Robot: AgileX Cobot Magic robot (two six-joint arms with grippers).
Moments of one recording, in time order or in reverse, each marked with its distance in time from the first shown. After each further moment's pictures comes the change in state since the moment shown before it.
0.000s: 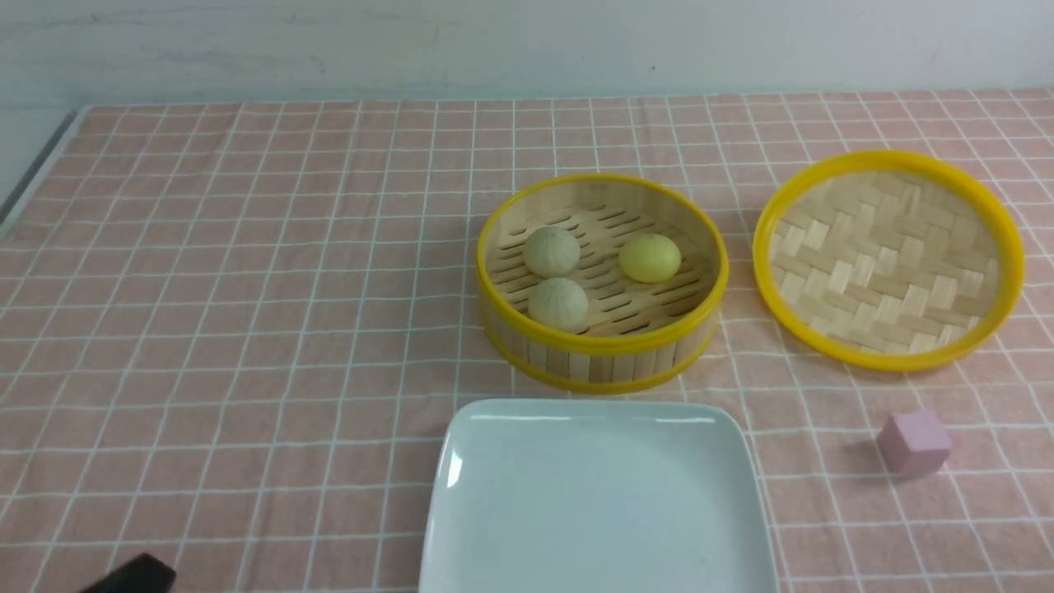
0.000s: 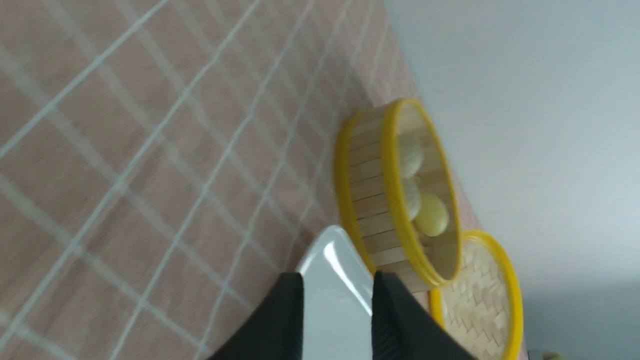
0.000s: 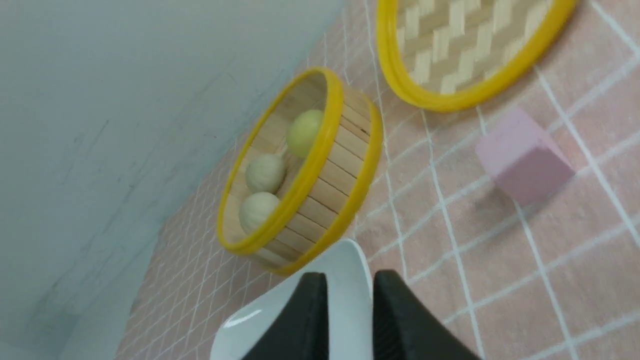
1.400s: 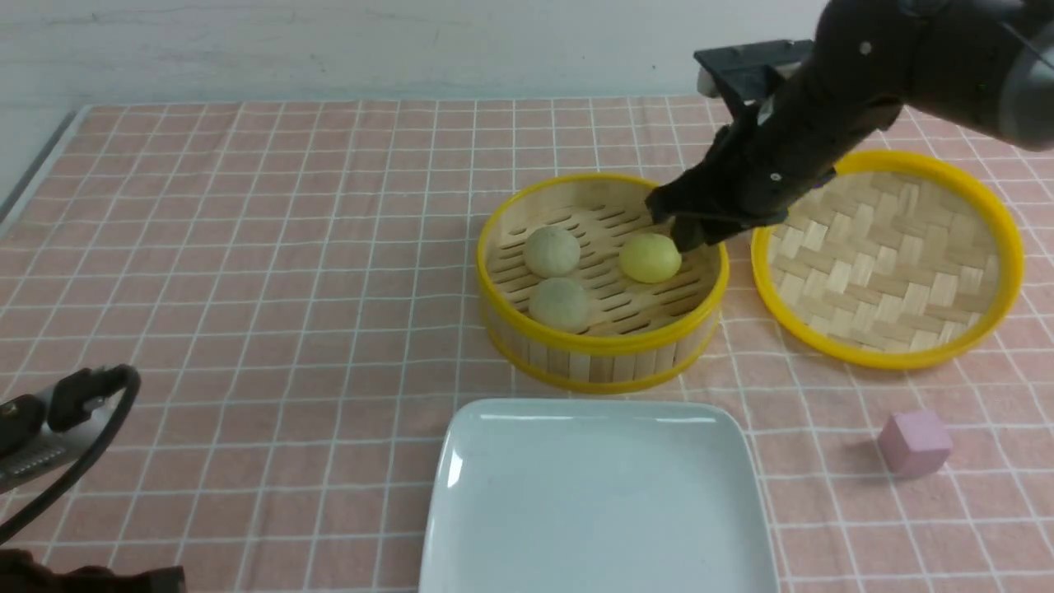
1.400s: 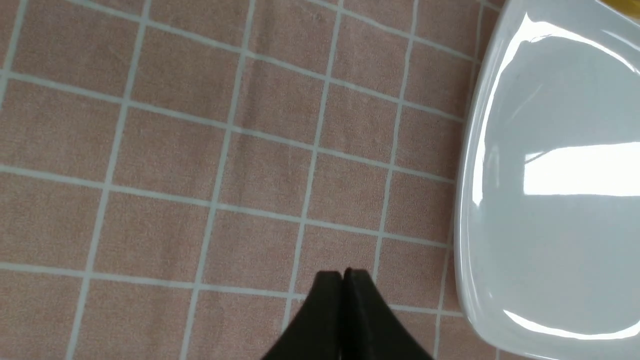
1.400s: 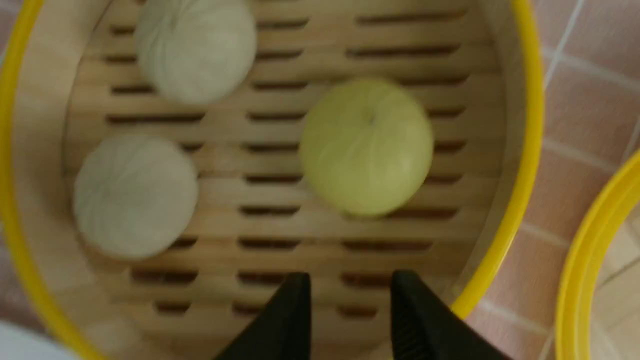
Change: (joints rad) right arm 0.290 1.985 -1.656 -0.489 0.466 -0.228; left arm 0.000 0.660 -0.339 0.146 0.403 0.405
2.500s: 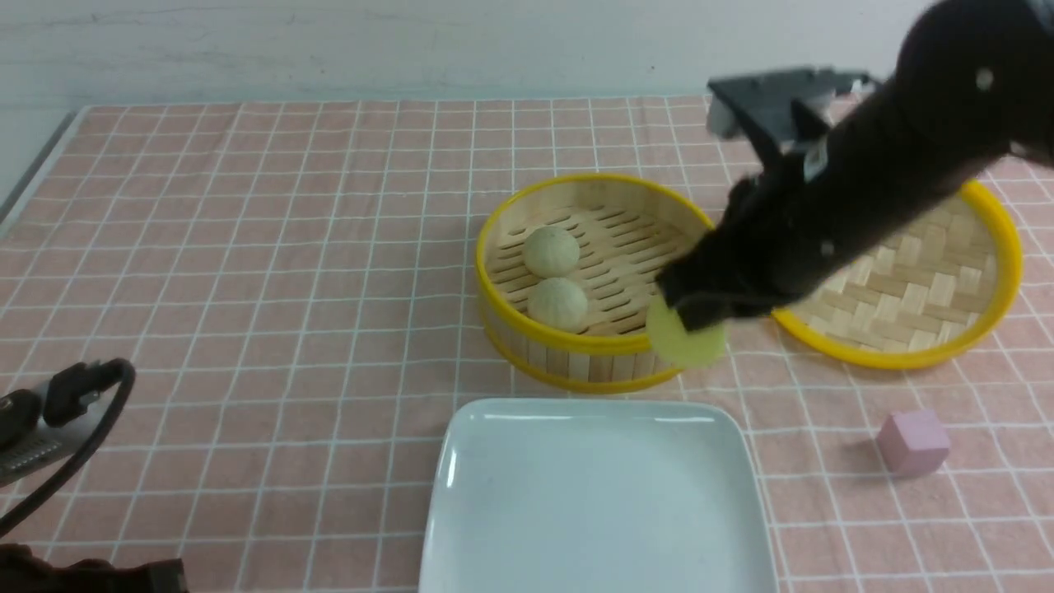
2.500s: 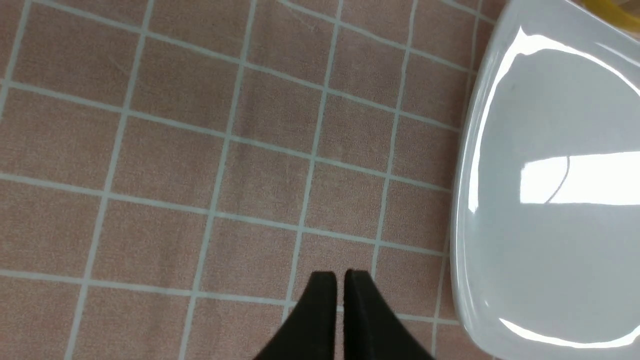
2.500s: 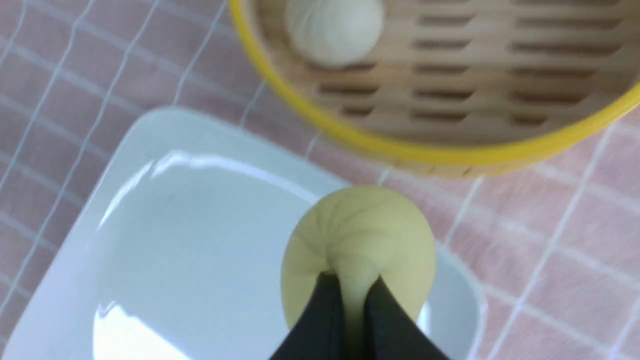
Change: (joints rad) right arm 0.157 -0.402 0.494 0.148 -0.045 -0.034; left arm 0.000 0.000 0.000 0.000 -0.015 -0.007
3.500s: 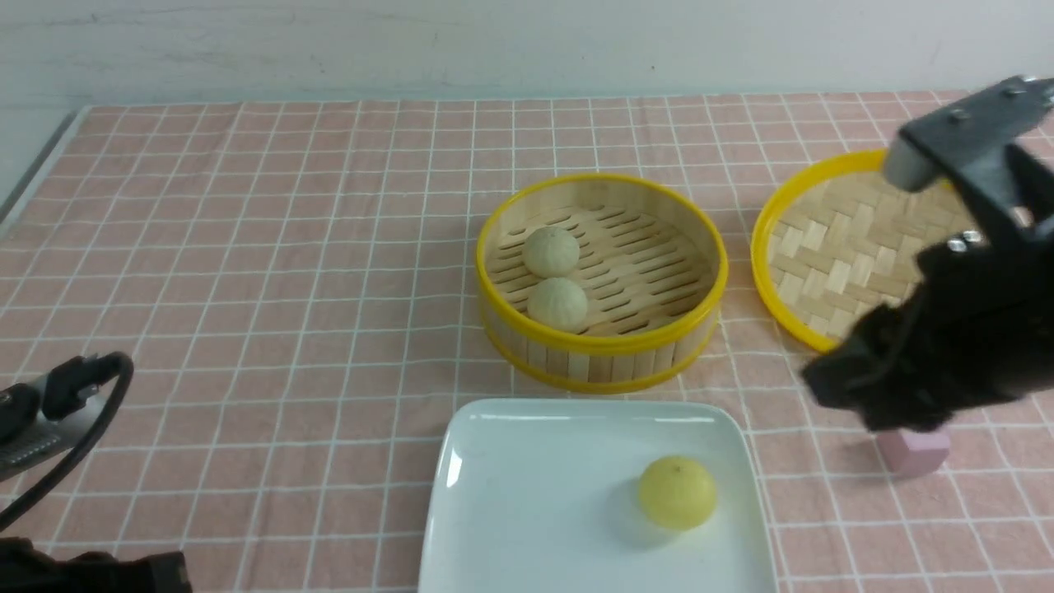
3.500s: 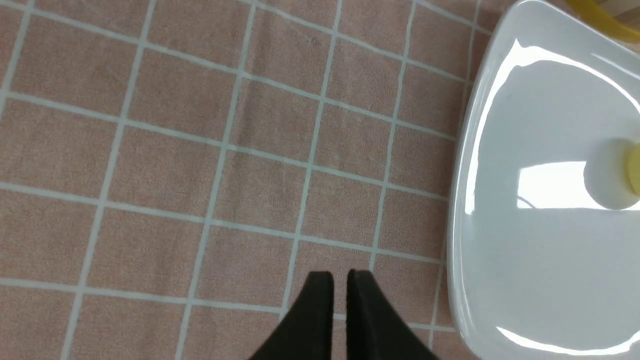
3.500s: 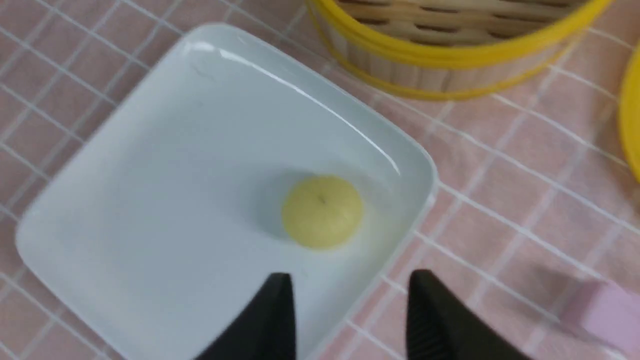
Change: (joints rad) right arm -0.001 -0.500 0.206 -0.177 0.170 0.001; left arm 0.000 0.027 -0.006 -0.006 -0.010 0.000
